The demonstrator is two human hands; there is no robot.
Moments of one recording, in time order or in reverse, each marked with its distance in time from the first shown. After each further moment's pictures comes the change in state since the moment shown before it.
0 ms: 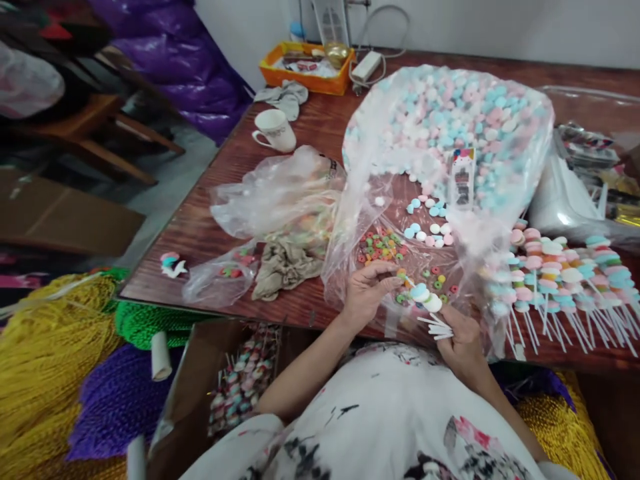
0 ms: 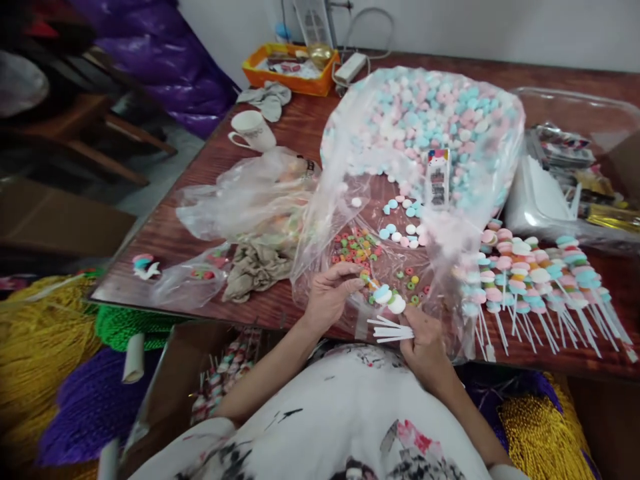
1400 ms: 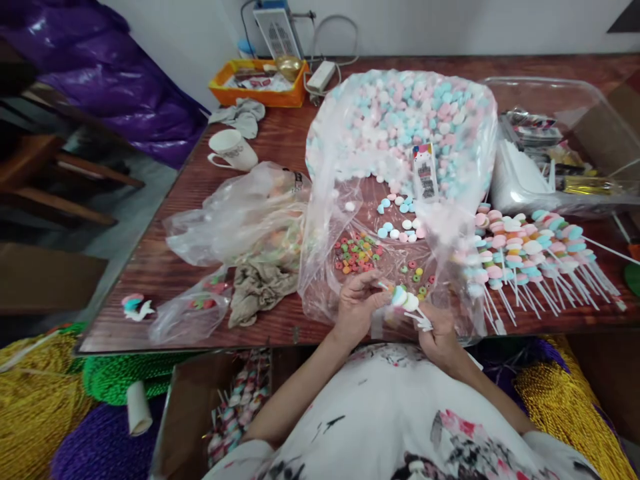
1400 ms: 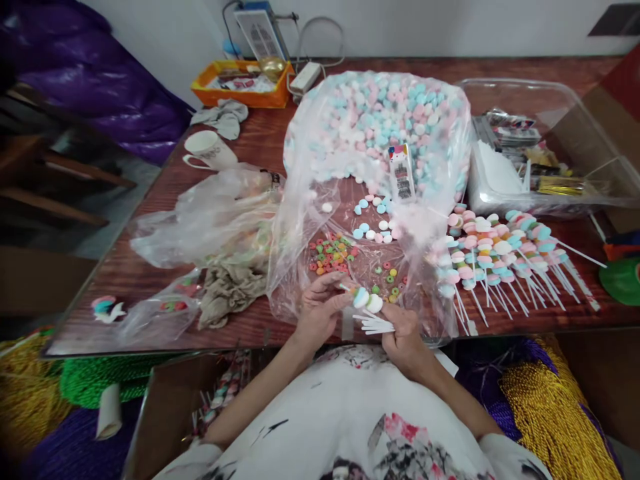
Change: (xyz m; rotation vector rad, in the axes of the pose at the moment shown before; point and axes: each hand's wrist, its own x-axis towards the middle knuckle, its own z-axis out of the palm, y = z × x) left_hand -0.017 0.002 0.020 -0.064 0.002 -0.173; right_hand -0.005 -0.005 0.014 0.206 0.108 0.065
